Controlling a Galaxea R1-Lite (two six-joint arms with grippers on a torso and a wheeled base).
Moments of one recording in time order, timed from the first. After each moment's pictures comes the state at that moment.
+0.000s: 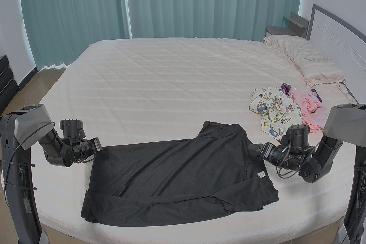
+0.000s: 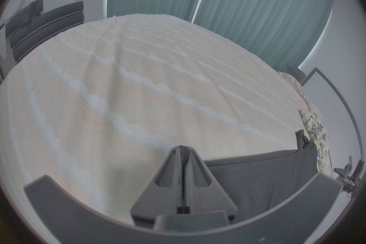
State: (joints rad) left arm 0.10 2.42 -0.99 -0.78 -0.12 -0.34; right arm 0.21 2.26 -0.63 -1.07 0.13 0.67
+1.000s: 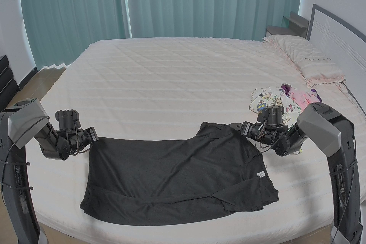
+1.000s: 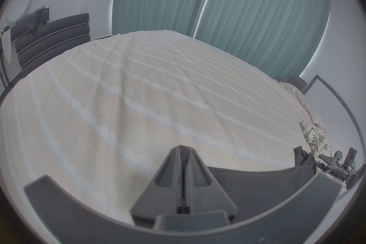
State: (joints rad) left arm 0.11 2.36 -1.03 -0.77 -0.07 -0.34; right arm 0.20 2.59 -1.39 -0.76 0.16 0.46
